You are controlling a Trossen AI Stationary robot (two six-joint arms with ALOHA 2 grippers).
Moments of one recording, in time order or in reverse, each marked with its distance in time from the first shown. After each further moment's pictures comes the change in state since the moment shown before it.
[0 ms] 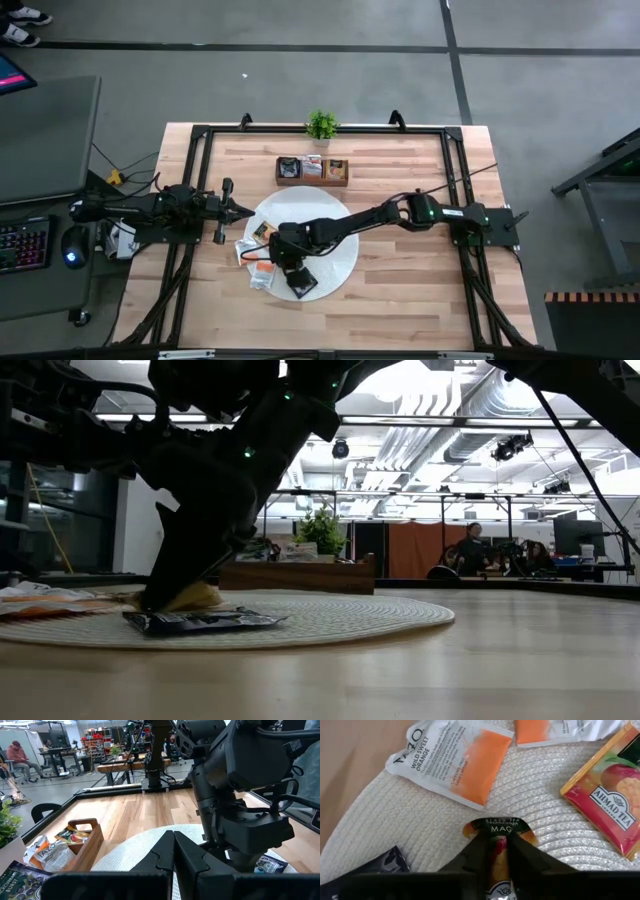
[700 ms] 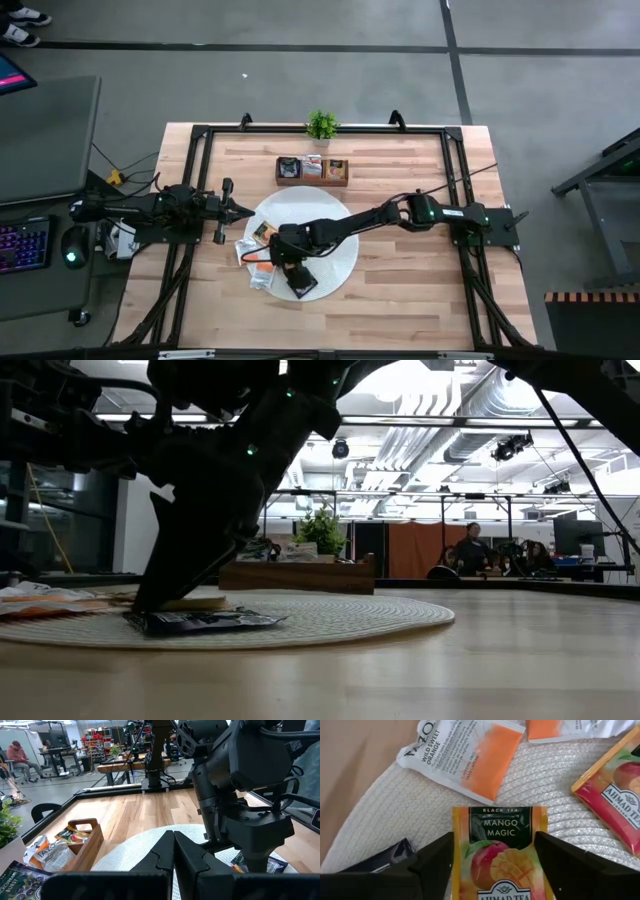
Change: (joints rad) left arm 0.000 0.000 0.000 0.000 0.000 0.000; right arm 0.001 -0.002 0.002 -0.004 -0.035 -0.003
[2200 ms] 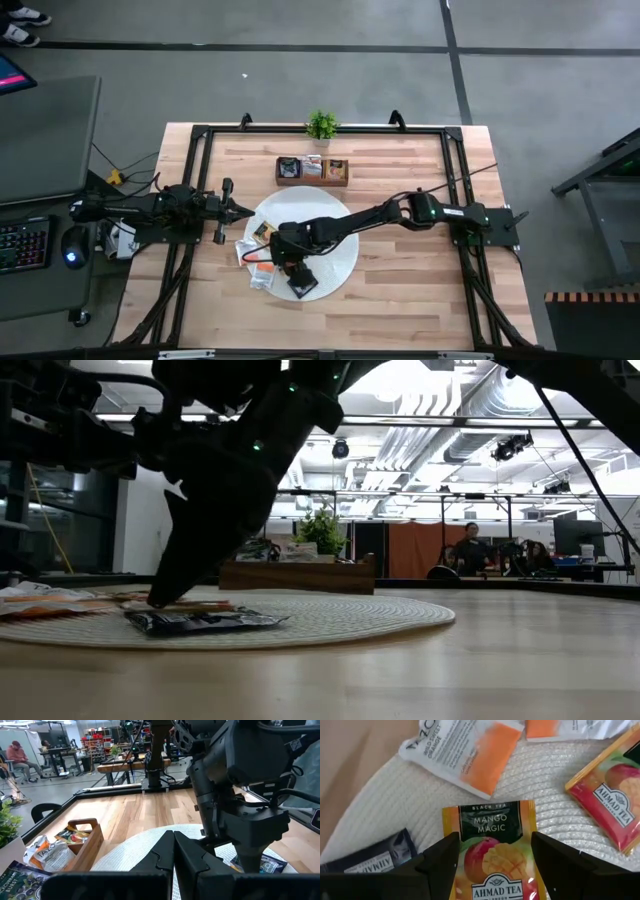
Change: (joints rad) left arm 0.000 0.000 0.000 0.000 0.000 0.000; right arm 0.001 -0.024 -0.002 -0.021 0.002 -0.052
